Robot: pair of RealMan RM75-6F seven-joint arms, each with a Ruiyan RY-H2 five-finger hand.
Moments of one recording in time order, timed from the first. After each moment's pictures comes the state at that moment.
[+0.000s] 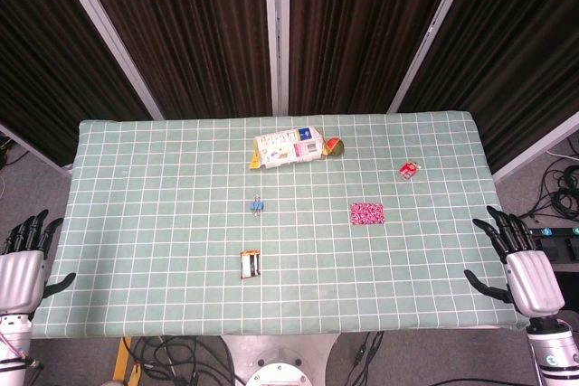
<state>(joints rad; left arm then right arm) -0.04 -1.22 -0.07 -1.61 1.40 1.51 0.20 0.10 -1.10 0.03 -1.58 -1.63 1.51 0.20</state>
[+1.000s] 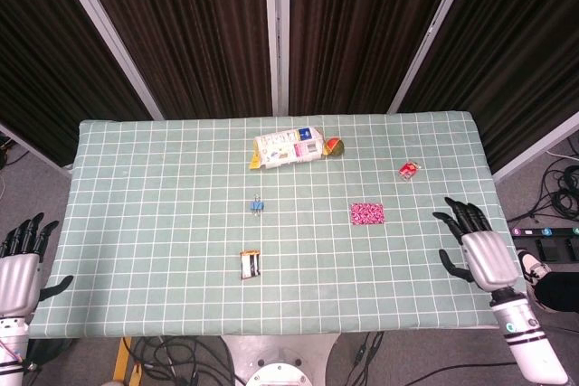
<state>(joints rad) -0.03 -1.23 -0.06 -1.59 1.40 1.52 0.16 0.26 -1.16 0.08 -1.63 -1.52 1.23 0.03</state>
